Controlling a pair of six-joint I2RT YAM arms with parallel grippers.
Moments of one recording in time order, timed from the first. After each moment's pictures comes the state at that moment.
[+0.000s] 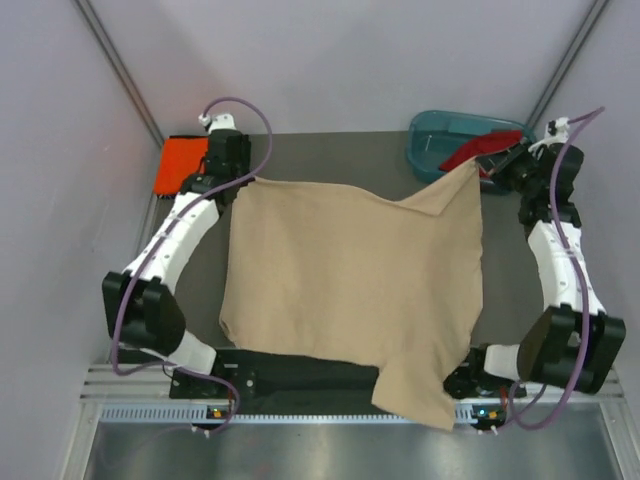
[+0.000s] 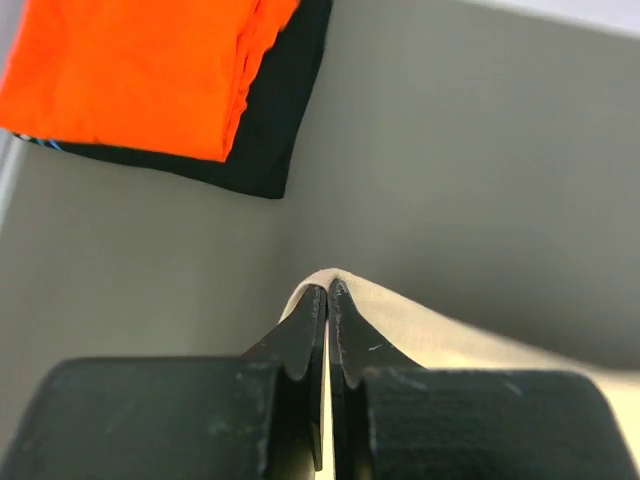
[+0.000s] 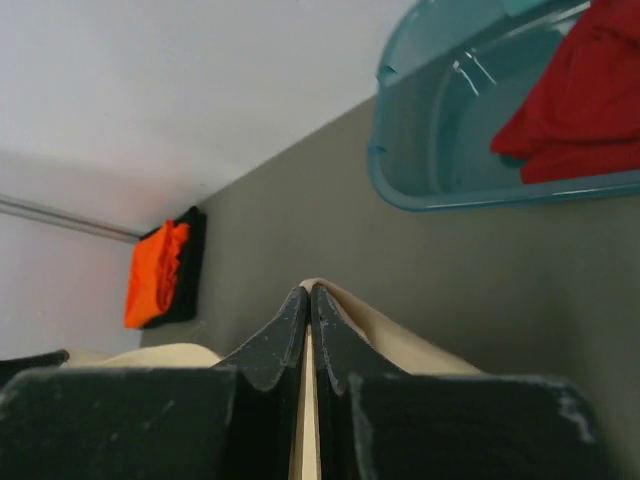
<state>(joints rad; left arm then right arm) -0.25 1.46 1.39 -0.44 -0.35 -0.31 -0.22 1.22 1.09 -0.07 -0.44 0.68</state>
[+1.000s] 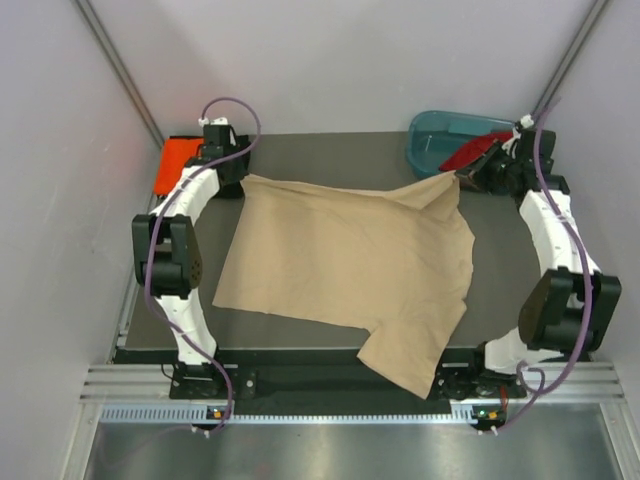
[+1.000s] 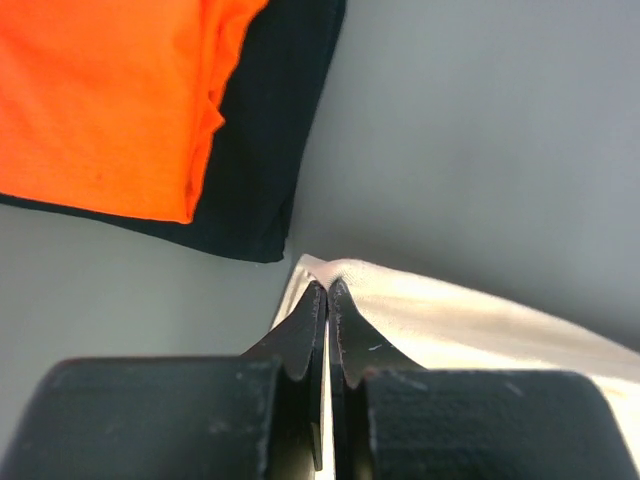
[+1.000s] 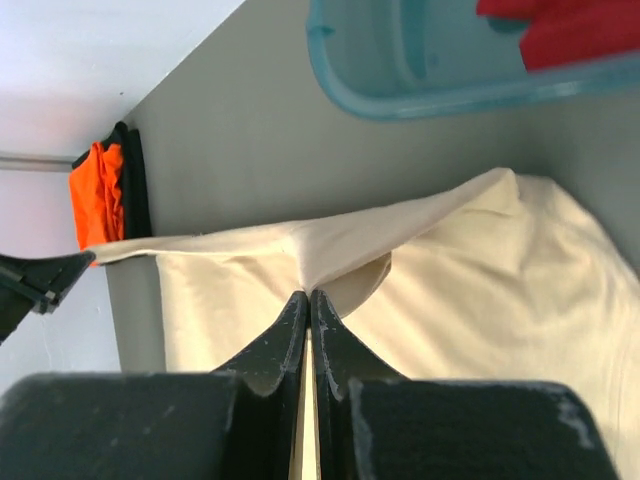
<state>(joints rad) -0.07 1.94 1.58 -0.33 -0.11 -0.31 -0.13 1.56 1.33 -0.38 -0.44 0.60</state>
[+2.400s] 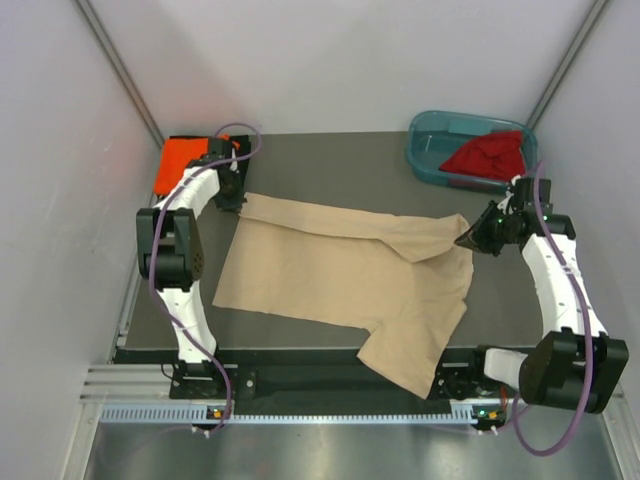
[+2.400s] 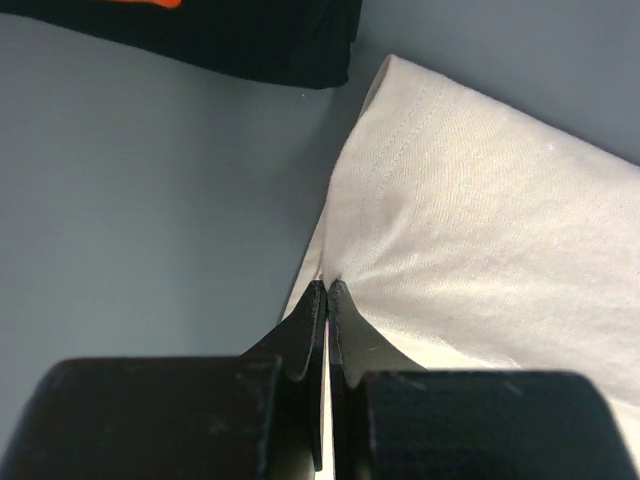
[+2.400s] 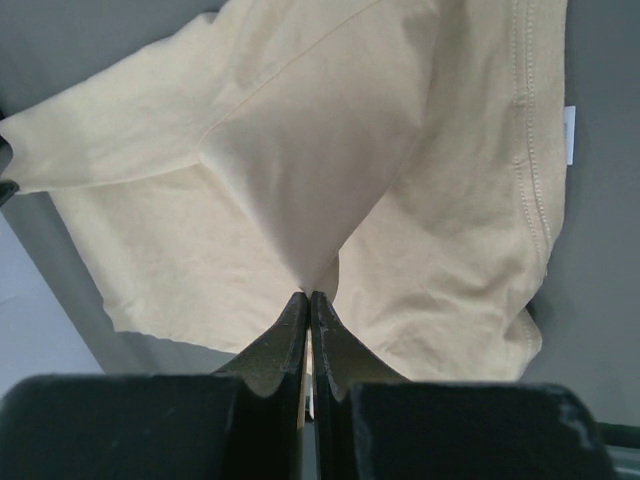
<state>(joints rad) -0.04 2.01 1.60 -0.67 -0.05 -0.24 -0.15 1.19 1.03 -0.82 -0.36 0.55</state>
